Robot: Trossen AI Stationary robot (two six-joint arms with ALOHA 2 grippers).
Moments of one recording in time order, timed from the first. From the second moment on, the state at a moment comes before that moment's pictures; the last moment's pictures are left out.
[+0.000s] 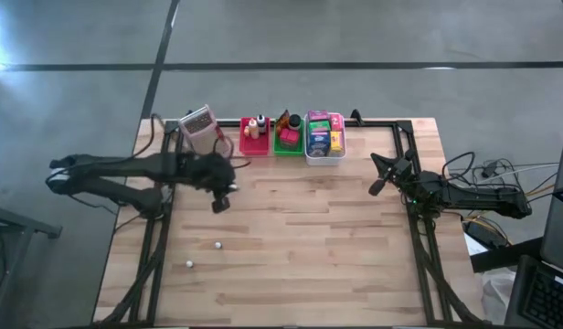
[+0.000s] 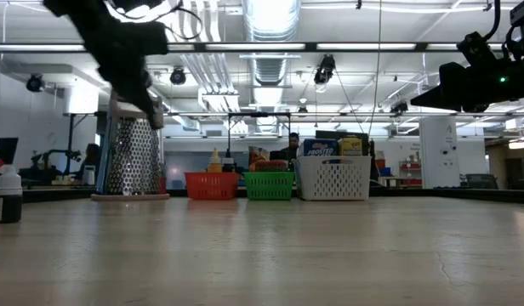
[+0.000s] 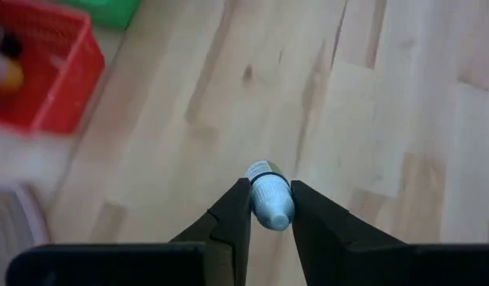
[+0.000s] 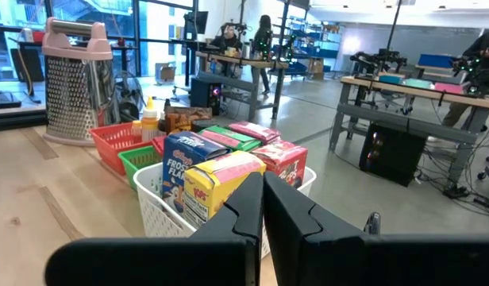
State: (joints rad) left arm 0.10 1.03 0.81 -0.70 -0.09 -0.17; right arm -0.06 0.09 0.01 0.08 0.76 -0.07
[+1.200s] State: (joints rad) left arm 0.61 1.85 1.61 -0.88 0.05 0.50; right arm -0.06 0.09 0.01 0.08 0.76 -0.07
